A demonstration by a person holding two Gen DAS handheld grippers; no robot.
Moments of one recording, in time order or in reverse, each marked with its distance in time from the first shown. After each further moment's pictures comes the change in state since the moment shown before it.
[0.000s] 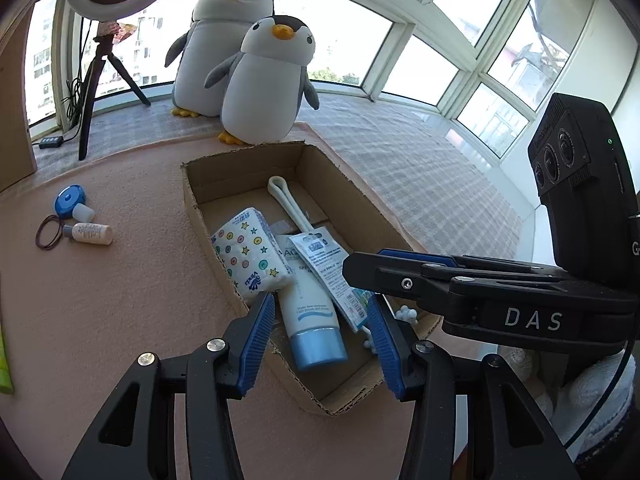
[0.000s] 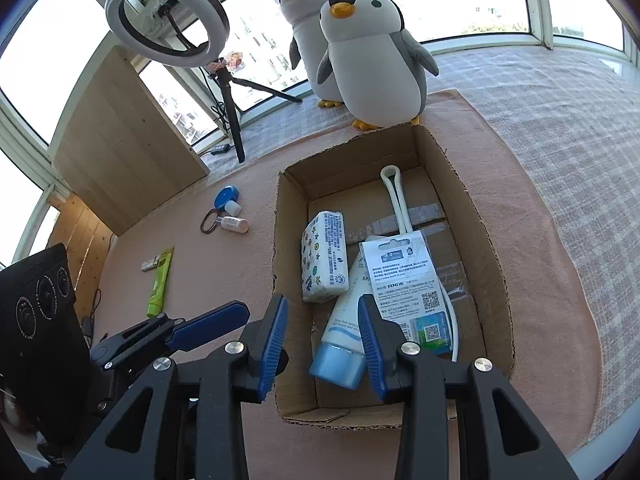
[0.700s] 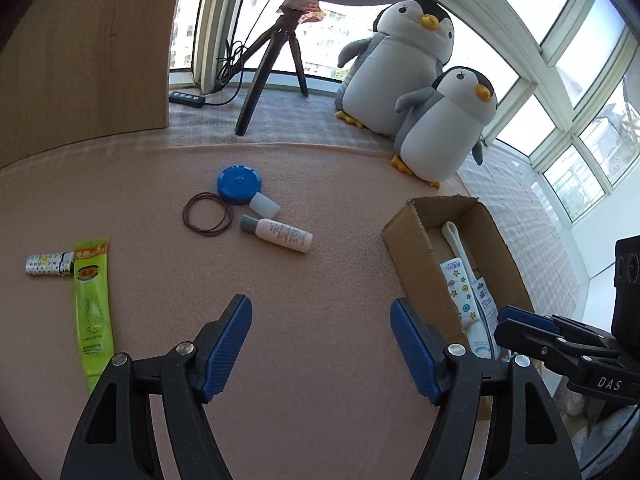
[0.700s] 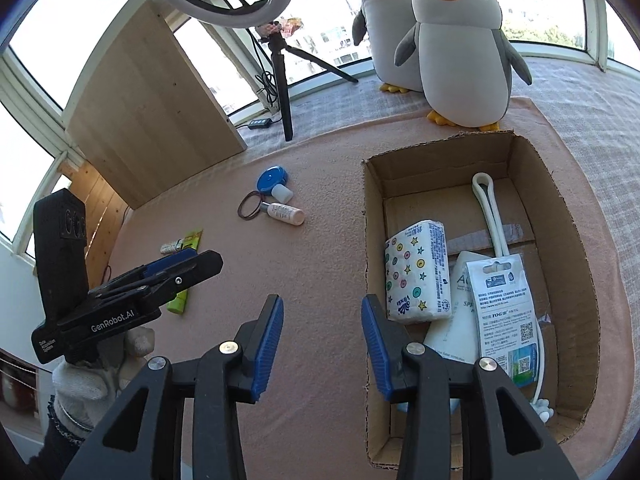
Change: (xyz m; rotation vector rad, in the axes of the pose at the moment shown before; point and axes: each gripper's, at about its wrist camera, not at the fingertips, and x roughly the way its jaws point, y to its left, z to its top) left arm -0.049 0.186 0.021 -0.291 0.000 0.225; right arm 0.048 0.071 0.017 -0.099 0.070 0.048
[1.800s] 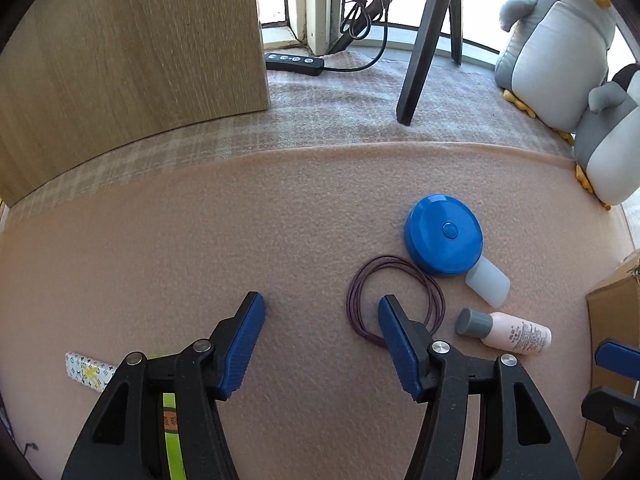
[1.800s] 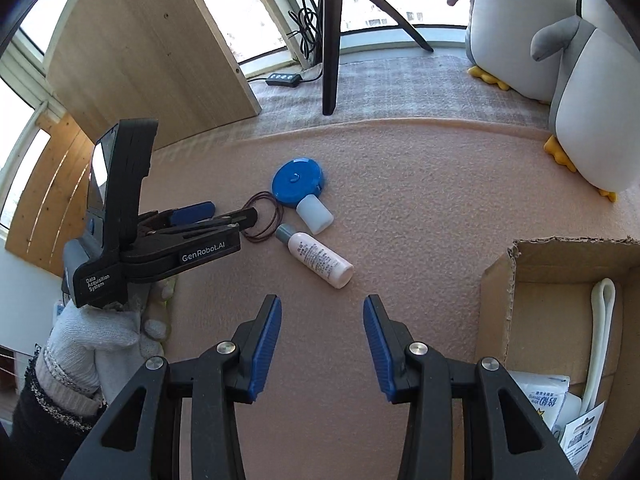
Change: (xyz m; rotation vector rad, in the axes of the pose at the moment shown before) left arm 0.117 0.098 0.075 0.023 0.125 0.347; right arm 0.132 0.050 0.074 -0.146 0.181 -0.020
